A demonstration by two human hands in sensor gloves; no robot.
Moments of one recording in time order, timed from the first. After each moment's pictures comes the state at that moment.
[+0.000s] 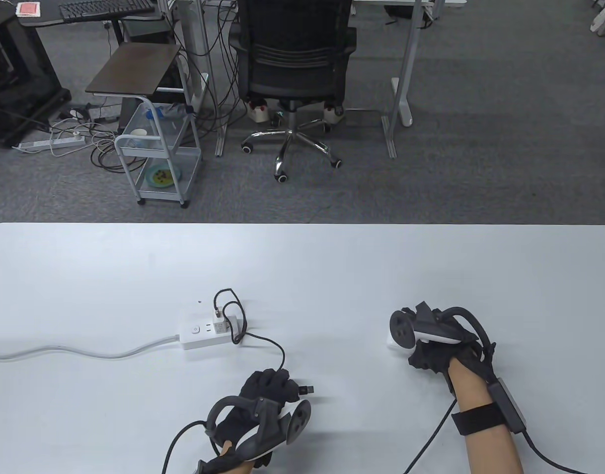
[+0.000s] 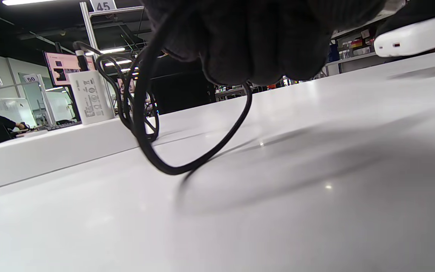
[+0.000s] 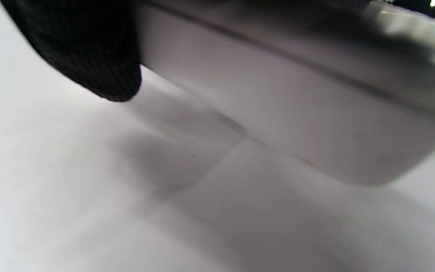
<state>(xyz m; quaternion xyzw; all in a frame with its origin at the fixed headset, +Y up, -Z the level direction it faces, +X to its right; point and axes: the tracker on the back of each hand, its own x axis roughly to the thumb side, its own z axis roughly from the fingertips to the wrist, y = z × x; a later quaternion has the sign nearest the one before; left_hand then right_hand) -0.076 -0.734 -0.259 0.07 -0.13 -0.08 0.99 0.223 -0.732 -0.409 -0.12 -0.19 -0.96 0.18</state>
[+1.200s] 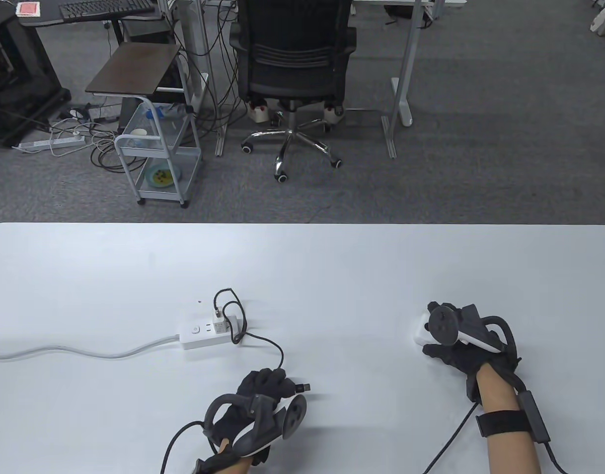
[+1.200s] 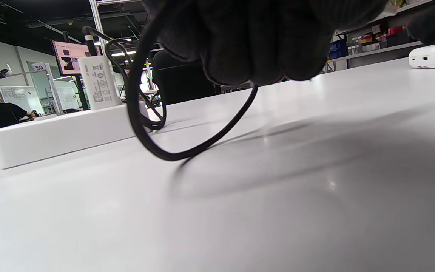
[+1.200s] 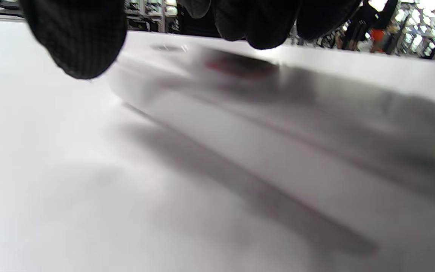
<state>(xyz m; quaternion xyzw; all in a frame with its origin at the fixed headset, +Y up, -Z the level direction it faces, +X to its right) -0.083 -0.736 -0.264 0.06 -0.11 -0.08 0.99 0.272 -0.731 -0.402 -0.11 -0.10 -0.99 0.07</state>
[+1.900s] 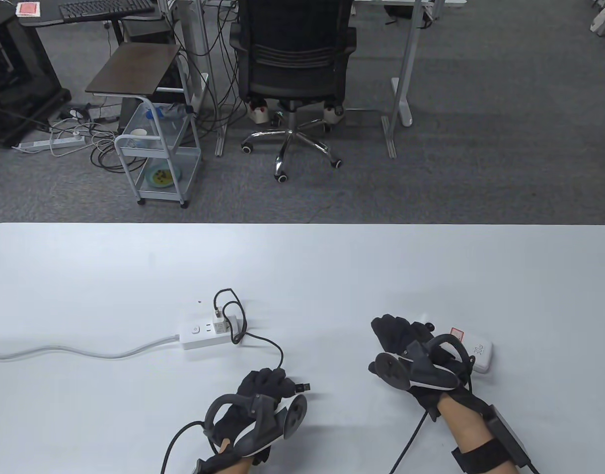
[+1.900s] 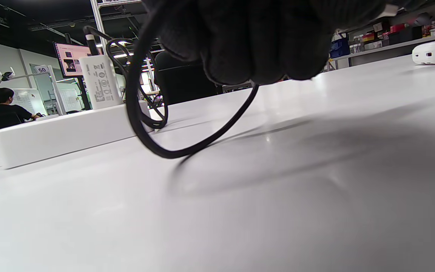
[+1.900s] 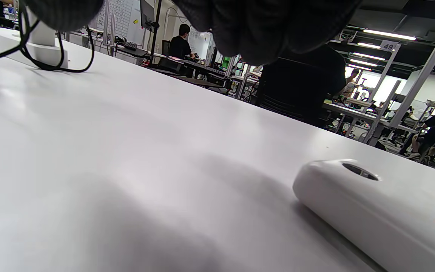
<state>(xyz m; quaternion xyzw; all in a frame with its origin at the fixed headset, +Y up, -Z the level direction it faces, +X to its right) -0.082 -0.737 -0.265 0.06 -0.11 -0.09 0.99 0.168 -0.710 -0.335 -0.25 0.03 -0.96 0.14</state>
